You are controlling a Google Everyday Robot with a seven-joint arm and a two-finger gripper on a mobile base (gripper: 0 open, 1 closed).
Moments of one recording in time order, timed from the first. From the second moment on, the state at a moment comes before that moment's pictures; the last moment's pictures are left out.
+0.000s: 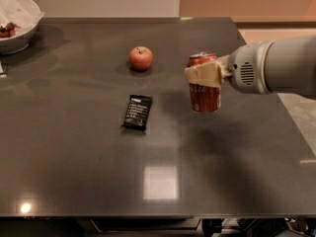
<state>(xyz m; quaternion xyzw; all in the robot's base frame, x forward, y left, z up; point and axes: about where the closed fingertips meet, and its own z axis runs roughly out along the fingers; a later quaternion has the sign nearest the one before) 0.513 -0.098 0.963 -0.25 0.83 0.22 0.46</state>
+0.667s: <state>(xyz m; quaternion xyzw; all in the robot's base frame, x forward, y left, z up) 0.513 -0.099 0.964 -0.25 0.76 0.31 0.51</state>
